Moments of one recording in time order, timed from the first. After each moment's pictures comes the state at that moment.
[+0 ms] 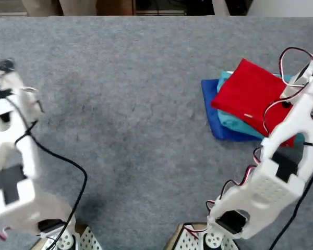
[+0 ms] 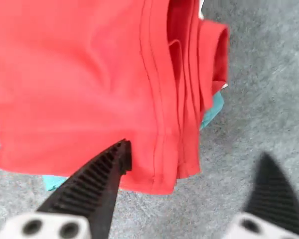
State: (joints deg) left arm -29.8 1.8 13.8 61.2 -7.6; right arm 32.1 19.8 -38.3 101.5 -9.0
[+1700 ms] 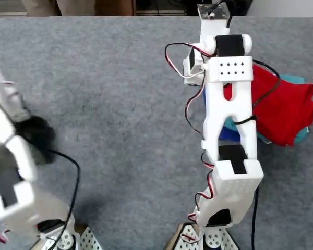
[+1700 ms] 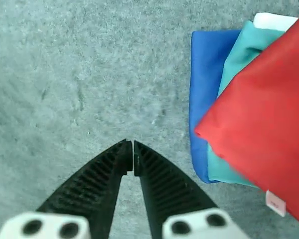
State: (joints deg) left arm -27.3 -0.6 1.2 86.9 -10.7; right arm -6.9 19.1 -37.1 101.3 -7.4
